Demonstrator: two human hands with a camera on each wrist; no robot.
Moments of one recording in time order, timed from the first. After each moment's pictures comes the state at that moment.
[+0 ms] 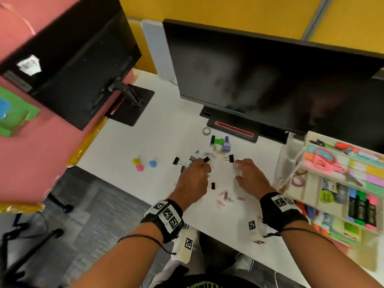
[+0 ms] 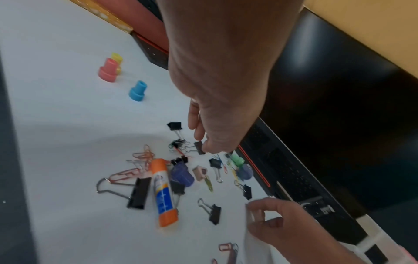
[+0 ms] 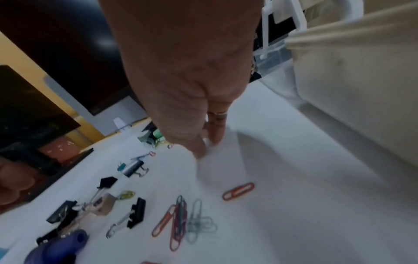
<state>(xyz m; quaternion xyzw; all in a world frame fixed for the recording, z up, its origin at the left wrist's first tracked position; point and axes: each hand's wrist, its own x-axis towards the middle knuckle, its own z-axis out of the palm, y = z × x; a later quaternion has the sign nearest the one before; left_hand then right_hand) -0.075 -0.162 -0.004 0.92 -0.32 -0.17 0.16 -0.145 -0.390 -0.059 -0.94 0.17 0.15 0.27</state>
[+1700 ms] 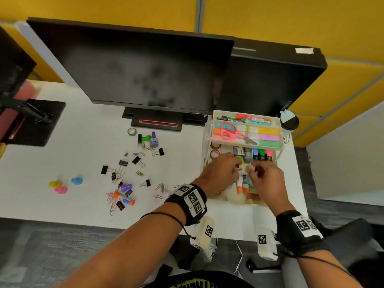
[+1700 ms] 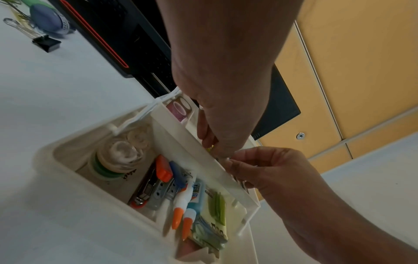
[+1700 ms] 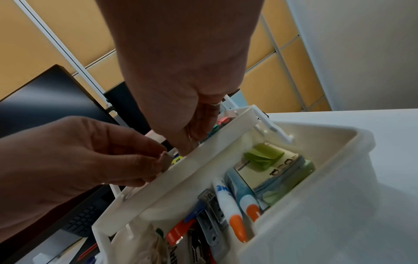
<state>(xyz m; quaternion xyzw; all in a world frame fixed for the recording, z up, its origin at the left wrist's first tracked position) -0.215 -0.400 0.028 0.75 -0.55 -0.22 0.30 -0.373 -0.522 0.009 -0.86 0.41 -0.15 0.27</state>
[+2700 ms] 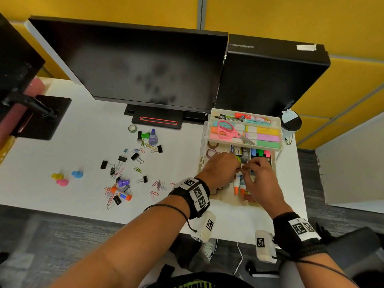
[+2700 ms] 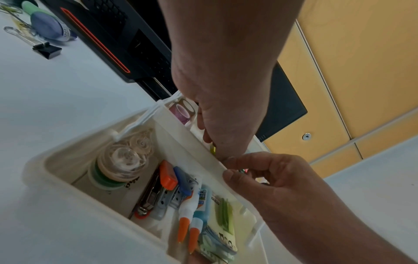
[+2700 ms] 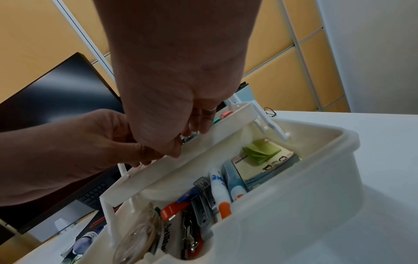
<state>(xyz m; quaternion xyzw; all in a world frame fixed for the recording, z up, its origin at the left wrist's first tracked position) -0.226 -0.432 0.024 0.78 -0.60 -0.14 0.12 -0.378 -0.533 -0.001 -0.92 0.29 -0.11 0.25</state>
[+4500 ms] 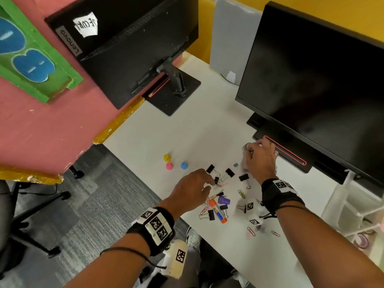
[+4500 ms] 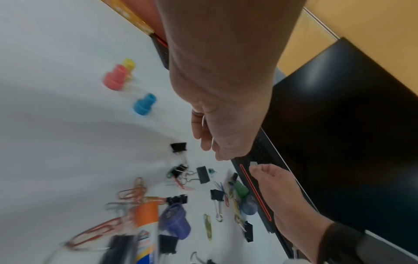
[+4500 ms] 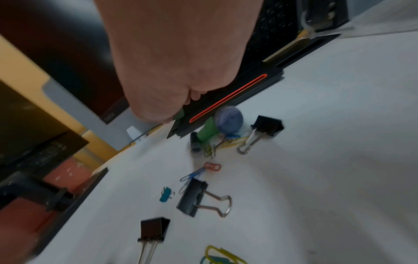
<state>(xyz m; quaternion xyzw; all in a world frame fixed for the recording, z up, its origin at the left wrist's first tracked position) -0.022 -0.050 -0.033 0.90 -0.21 -0.19 0.32 0.028 -0.323 -0.077 -0.97 0.14 -0.01 0.17</state>
